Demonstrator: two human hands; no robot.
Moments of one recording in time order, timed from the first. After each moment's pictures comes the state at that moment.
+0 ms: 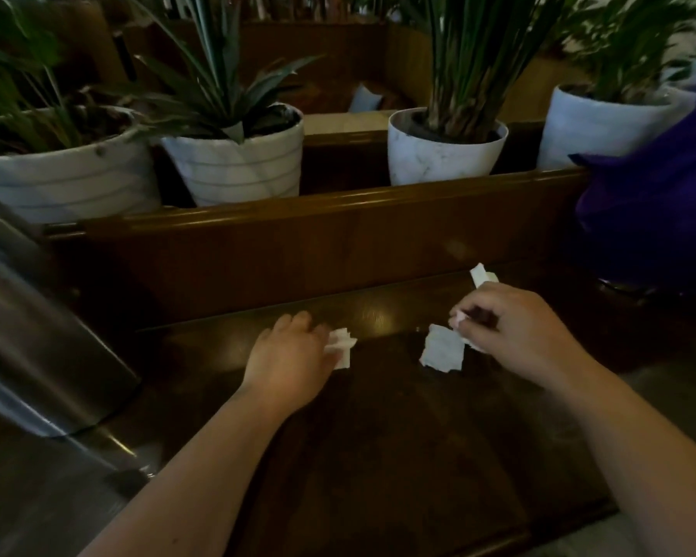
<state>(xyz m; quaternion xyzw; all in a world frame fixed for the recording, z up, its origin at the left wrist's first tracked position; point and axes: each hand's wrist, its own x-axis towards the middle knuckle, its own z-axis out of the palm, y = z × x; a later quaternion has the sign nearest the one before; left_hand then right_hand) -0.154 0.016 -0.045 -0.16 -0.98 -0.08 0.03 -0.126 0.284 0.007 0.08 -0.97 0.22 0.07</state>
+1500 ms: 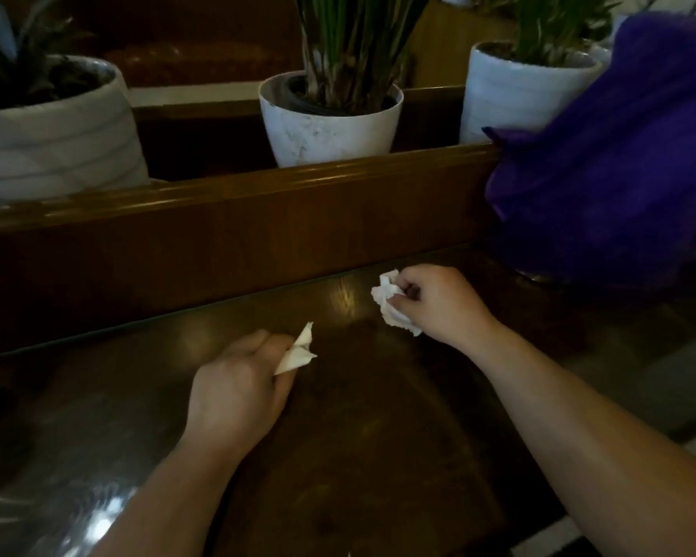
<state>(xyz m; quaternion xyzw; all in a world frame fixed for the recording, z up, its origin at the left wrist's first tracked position) -0.153 0.129 -0.055 -0.20 -0.95 -0.19 0.10 -0.205 0.384 -0.028 0.05 -0.97 0.24 0.04</state>
